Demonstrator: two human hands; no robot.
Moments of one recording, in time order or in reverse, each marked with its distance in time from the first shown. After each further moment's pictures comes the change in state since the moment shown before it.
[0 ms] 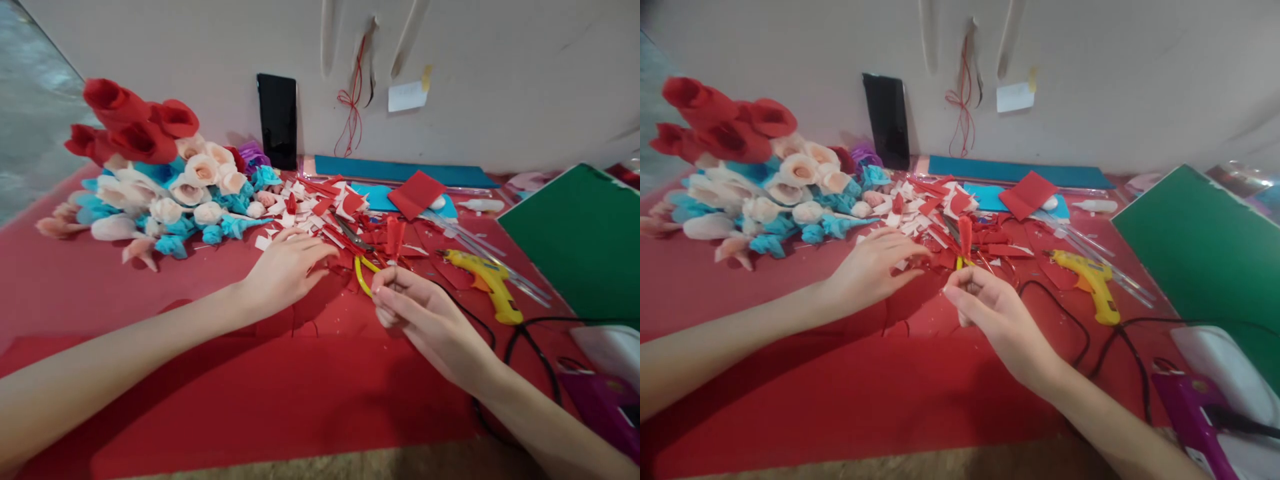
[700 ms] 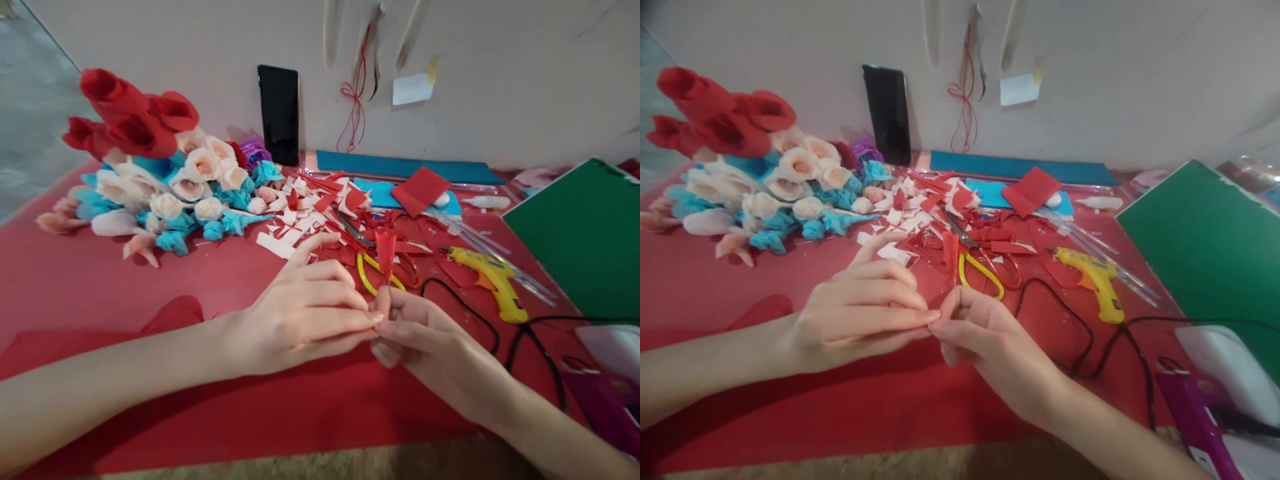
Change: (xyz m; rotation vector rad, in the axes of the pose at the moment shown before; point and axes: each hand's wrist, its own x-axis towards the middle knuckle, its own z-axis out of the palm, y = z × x) left_hand -0.008 0.046 -0.031 -0.288 0.196 0.333; right_hand -0.016 -0.006 0.015 0.300 -0.154 0.210
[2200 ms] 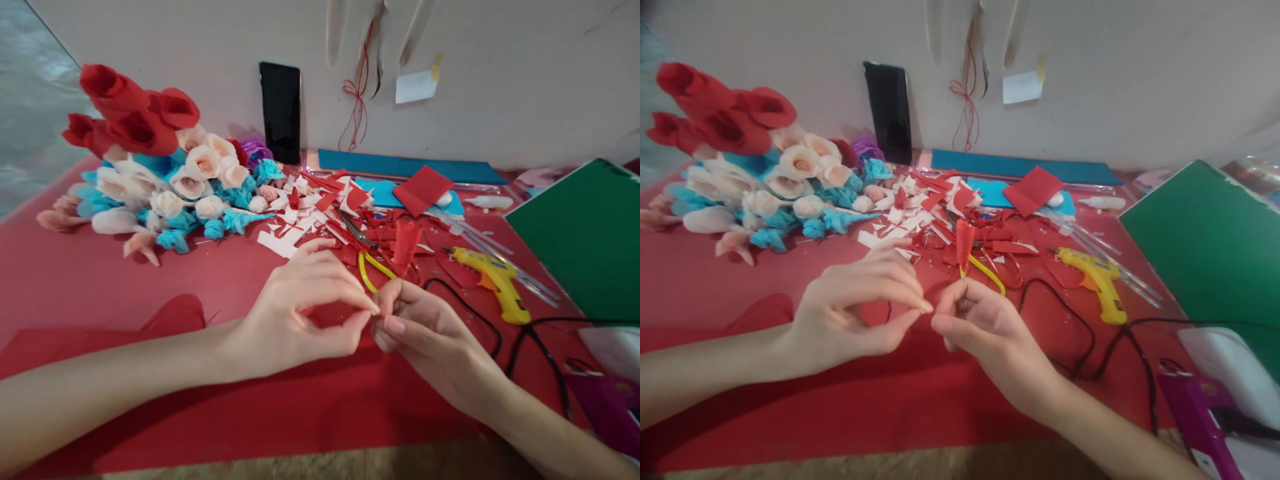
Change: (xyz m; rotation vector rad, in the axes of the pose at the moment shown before) left_hand 0.006 0.008 0.004 -0.198 0.125 -0.302; right_hand 0.005 0.001 -0.001 -0.108 0.026 -0.148
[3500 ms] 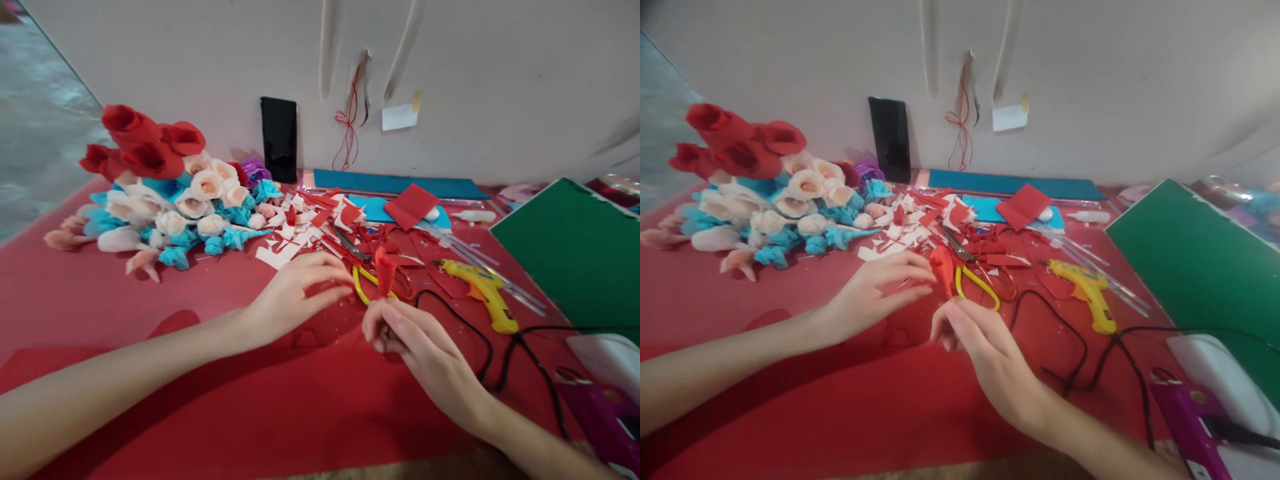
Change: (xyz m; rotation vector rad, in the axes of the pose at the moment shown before) left_hand 0.000 -0.038 0.004 0.051 -0.130 -0.164; right_hand -0.004 0.001 -0.001 -0.511 0.103 -0.107
